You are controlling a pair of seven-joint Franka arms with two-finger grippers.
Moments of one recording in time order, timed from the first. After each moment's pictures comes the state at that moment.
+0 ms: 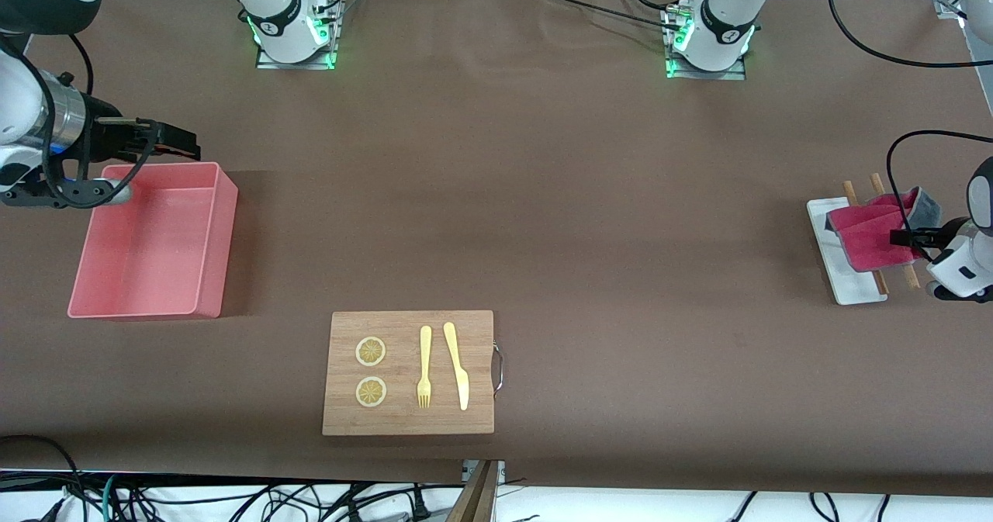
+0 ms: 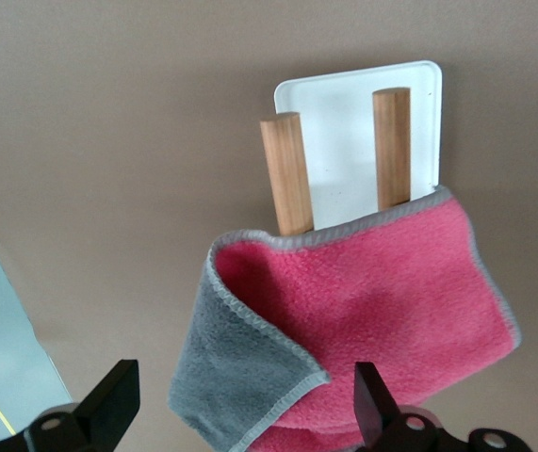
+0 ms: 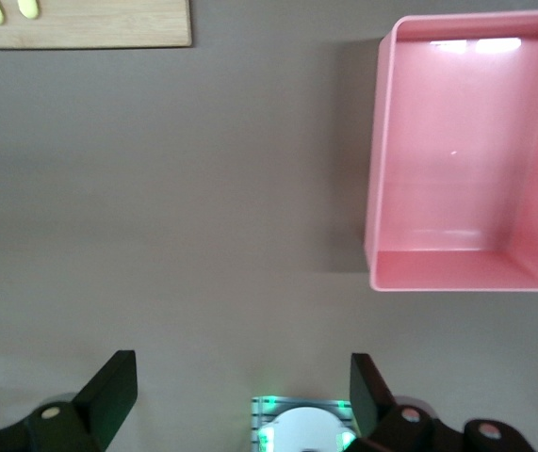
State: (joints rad) left arm 0.36 0.55 -0.04 -1.54 0.40 1.74 0.17; right arm 0.11 0.19 -0.01 -1.41 0.08 1.35 0.12
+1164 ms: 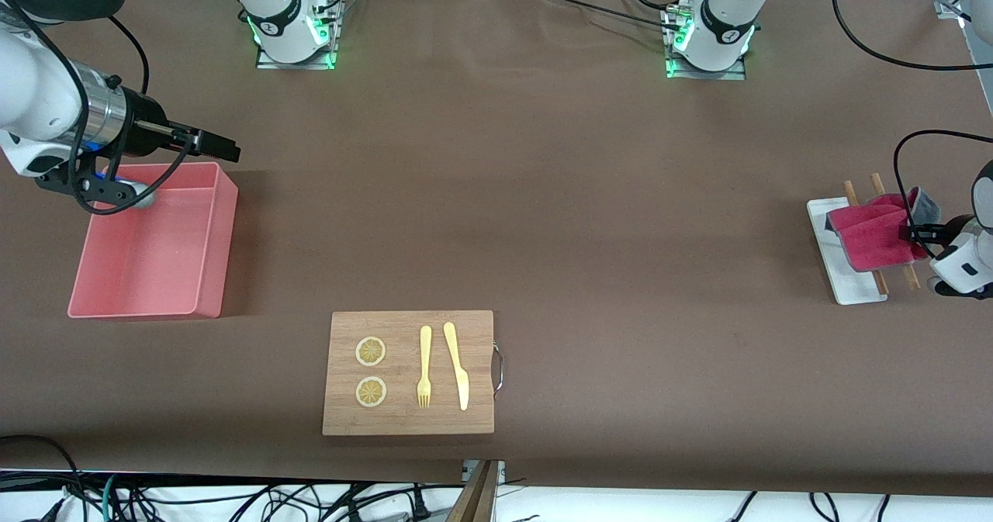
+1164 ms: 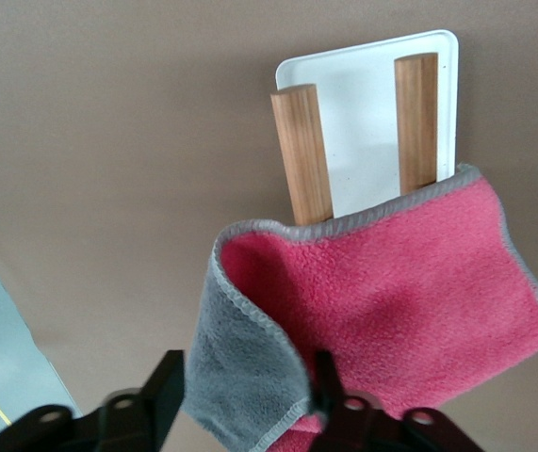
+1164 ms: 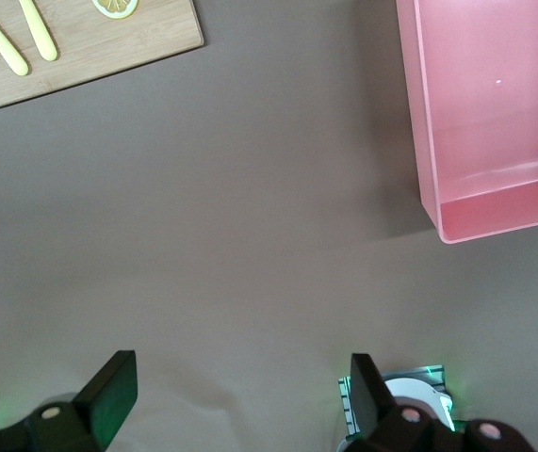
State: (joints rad) left arm 0.37 0.57 -0.04 -1.54 0.40 1.74 0.22; right arm 0.16 0.19 -0.01 -1.41 0.15 1.35 0.39
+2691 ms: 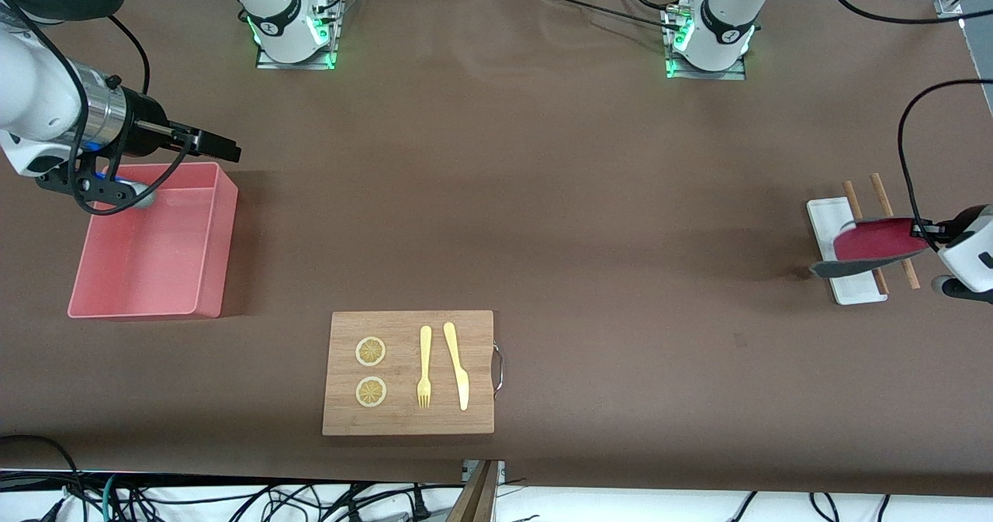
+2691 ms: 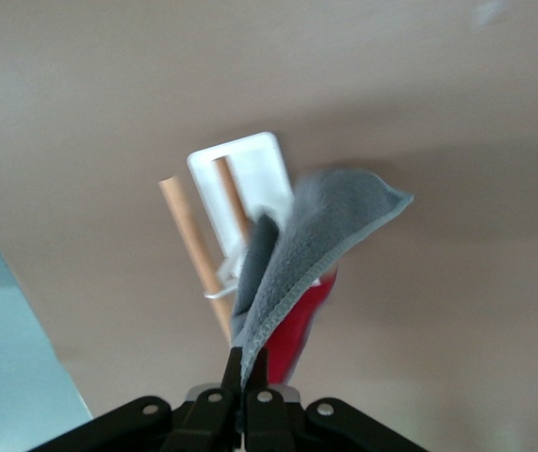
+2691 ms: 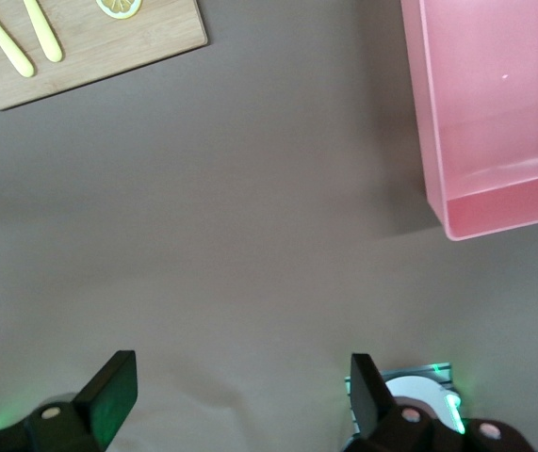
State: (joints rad) left arm 0.31 0.46 -0.28 -1.29 0.36 1.44 0.17; right arm 0.16 0.19 -0.01 -1.41 0.18 1.36 0.43
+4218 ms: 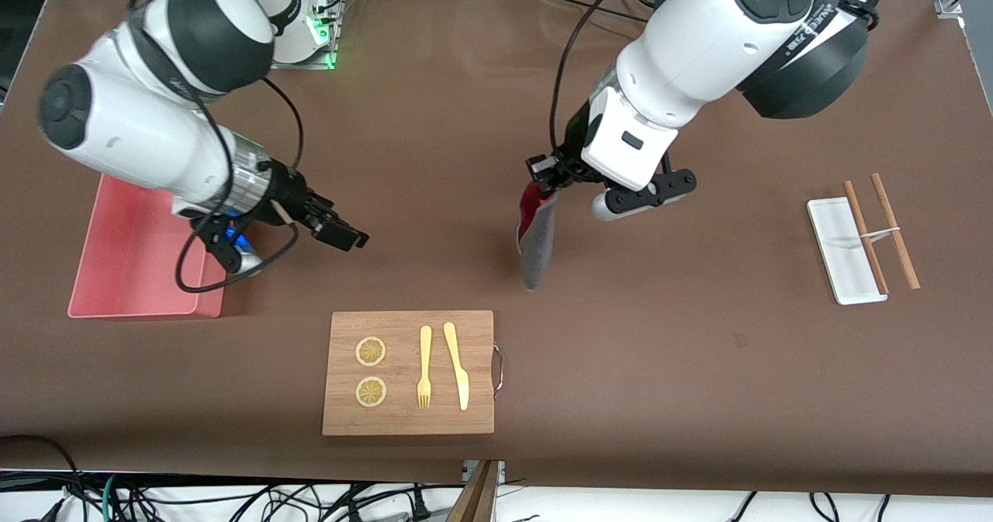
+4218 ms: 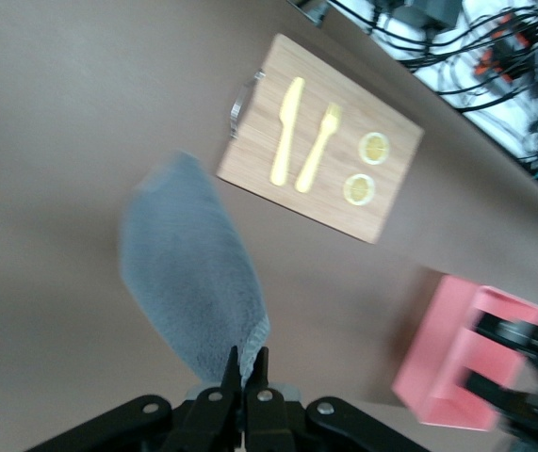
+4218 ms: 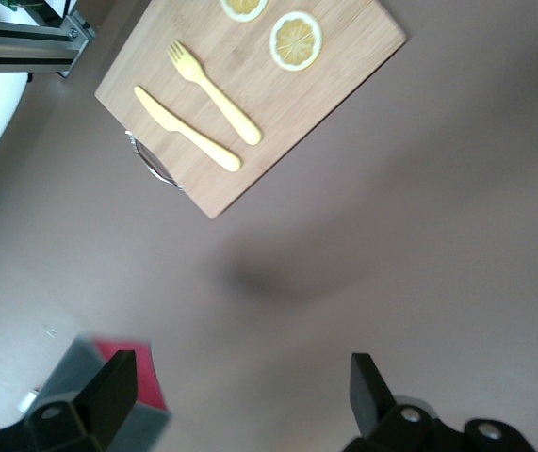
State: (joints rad) left arm -0.26 0.50 -0.43 -1.05 -0.14 1.82 -1.09; right arm 0.37 0.37 -0.01 -1.41 0.40 1.90 0.99
